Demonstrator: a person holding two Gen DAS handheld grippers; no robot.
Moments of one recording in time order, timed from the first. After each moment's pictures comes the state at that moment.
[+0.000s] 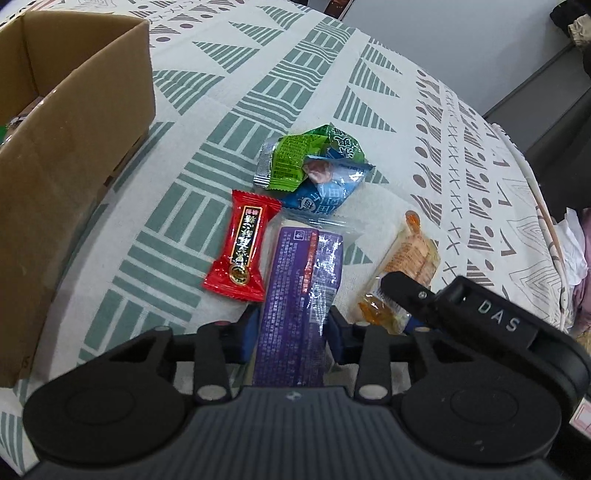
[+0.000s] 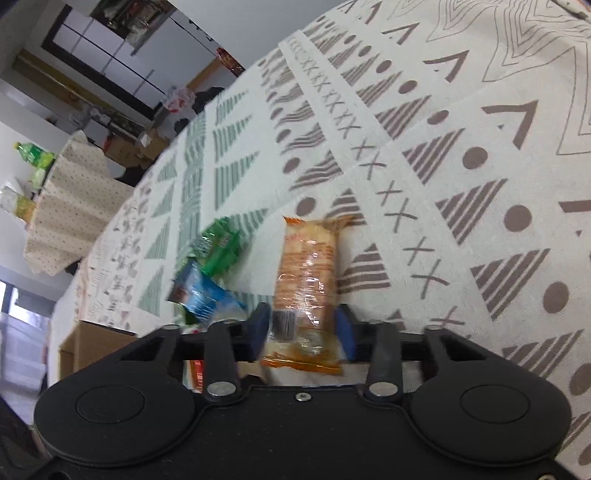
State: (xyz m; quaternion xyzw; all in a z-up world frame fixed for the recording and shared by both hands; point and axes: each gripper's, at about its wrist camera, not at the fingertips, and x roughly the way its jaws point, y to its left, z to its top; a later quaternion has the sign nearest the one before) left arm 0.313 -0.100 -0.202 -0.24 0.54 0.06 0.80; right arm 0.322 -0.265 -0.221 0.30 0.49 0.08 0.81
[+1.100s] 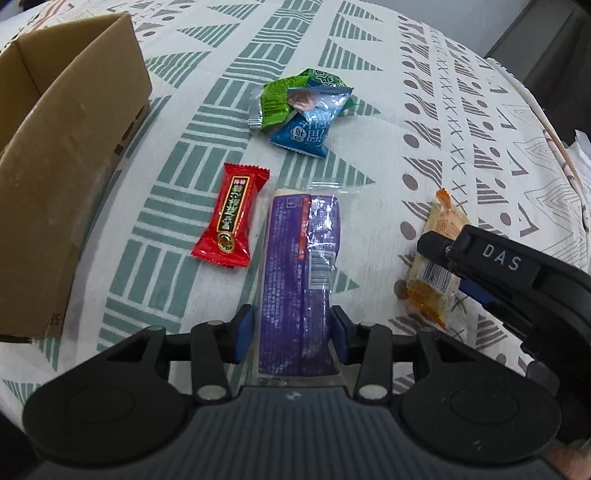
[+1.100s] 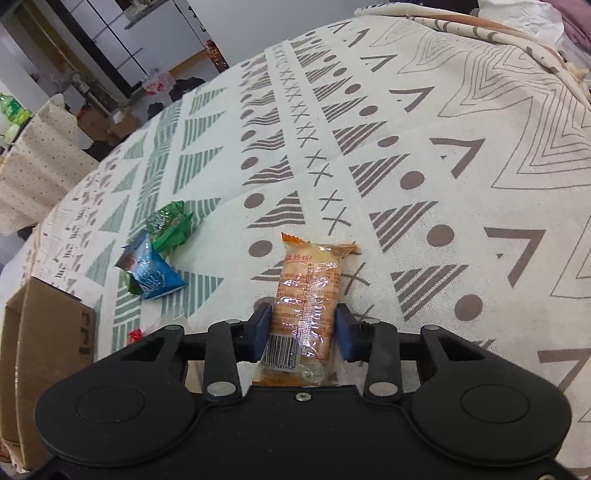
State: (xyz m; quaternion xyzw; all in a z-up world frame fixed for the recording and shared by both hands) left arm 0.284 -0.129 -0.199 -0.15 0.59 0.05 0.79; right arm 0.303 -0.276 -0.210 0.20 0.50 0.04 0.84
